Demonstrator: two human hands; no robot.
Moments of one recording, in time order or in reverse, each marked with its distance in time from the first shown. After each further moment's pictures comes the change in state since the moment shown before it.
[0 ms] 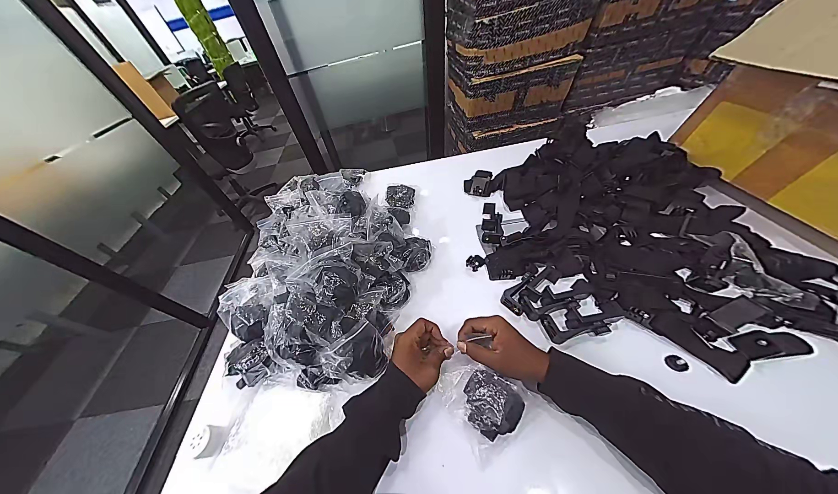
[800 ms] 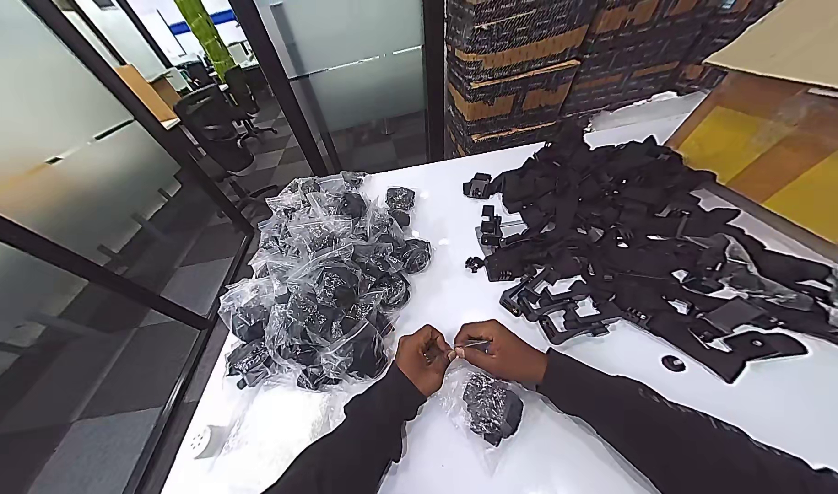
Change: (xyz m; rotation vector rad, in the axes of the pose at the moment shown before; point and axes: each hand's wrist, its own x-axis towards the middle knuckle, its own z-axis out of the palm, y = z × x) left_hand -0.003 -0.010 -0.001 0.155 -0.071 0.087; right_hand 0.000 0.005 -0.002 -0.104 -0.096 -0.064
